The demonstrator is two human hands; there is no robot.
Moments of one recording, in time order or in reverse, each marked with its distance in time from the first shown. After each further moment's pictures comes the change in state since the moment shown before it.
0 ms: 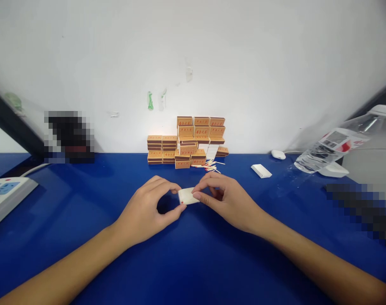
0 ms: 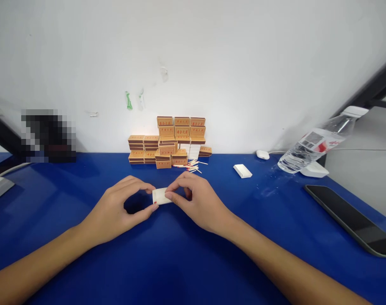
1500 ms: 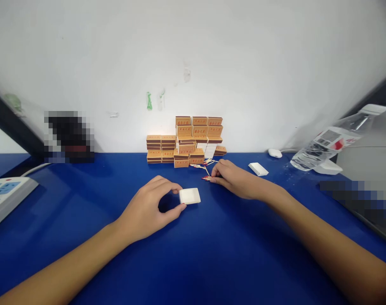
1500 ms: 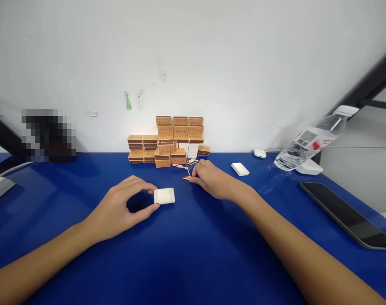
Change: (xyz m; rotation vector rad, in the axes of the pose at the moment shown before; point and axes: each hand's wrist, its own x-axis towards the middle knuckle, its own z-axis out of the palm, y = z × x) left_hand 0.000 -0.001 0.002 -0.032 -0.050 0.010; right_hand 0.029 0.056 -0.050 -0.466 -0.223 -0.025
